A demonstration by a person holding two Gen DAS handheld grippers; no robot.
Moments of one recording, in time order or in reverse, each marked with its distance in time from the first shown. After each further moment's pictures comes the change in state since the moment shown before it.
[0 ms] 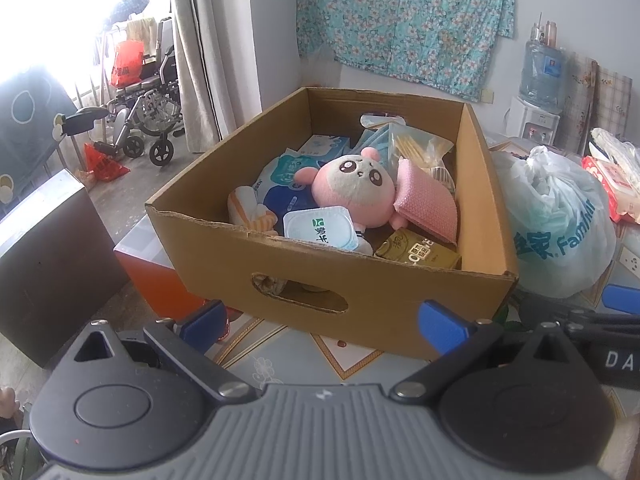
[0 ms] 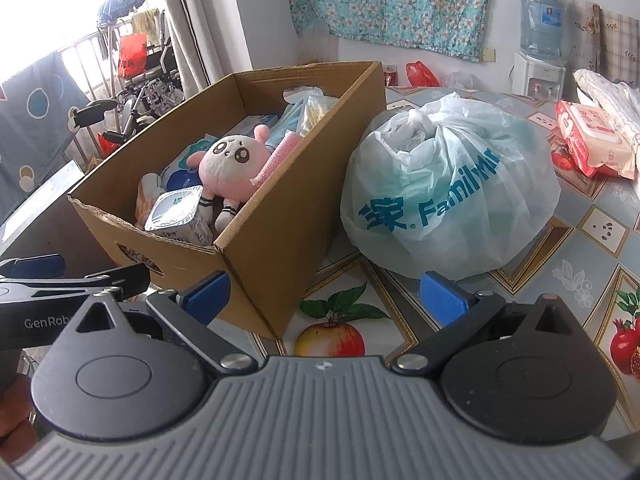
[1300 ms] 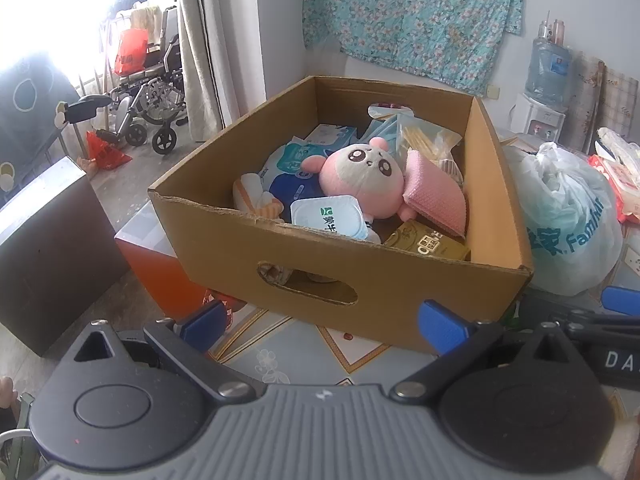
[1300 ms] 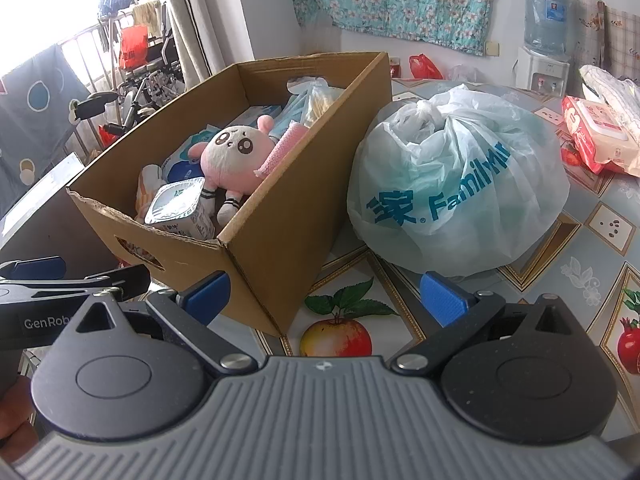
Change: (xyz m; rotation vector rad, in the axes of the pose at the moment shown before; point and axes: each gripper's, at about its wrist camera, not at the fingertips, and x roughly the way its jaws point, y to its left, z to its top) left arm 0.007 0.004 -0.005 -0.022 0.028 0.003; right arm 0.010 0.001 -0.002 -0.008 0.025 0.008
